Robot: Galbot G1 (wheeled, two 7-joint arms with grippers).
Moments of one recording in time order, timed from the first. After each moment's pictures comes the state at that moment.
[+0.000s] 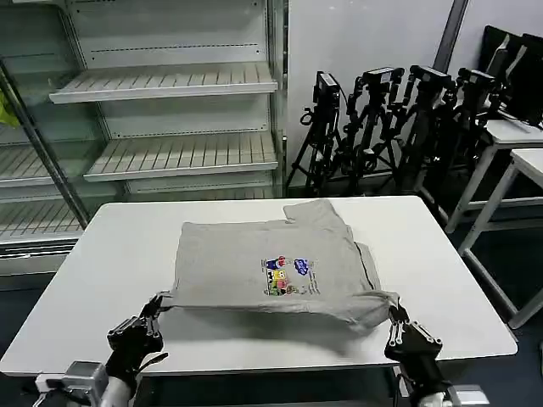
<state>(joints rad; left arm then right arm) 1.65 -1.21 -0.58 -2.44 -0.31 0.58 -0.21 -1.65 1.21 0.50 2.43 0.30 -0.37 0.26</state>
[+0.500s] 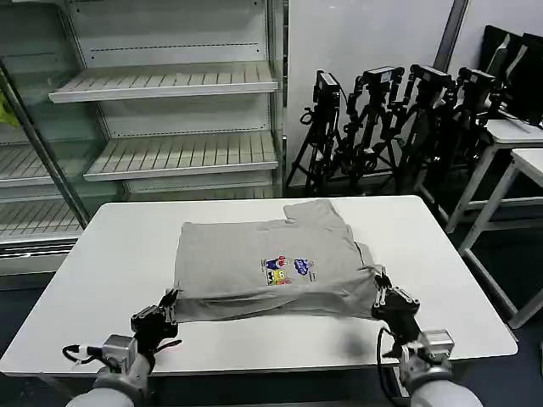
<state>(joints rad) 1.46 -1.12 -0.48 -2.24 -0.30 0.58 -0.20 -1.35 1.16 0.41 2.19 0.35 -0.40 0.27</state>
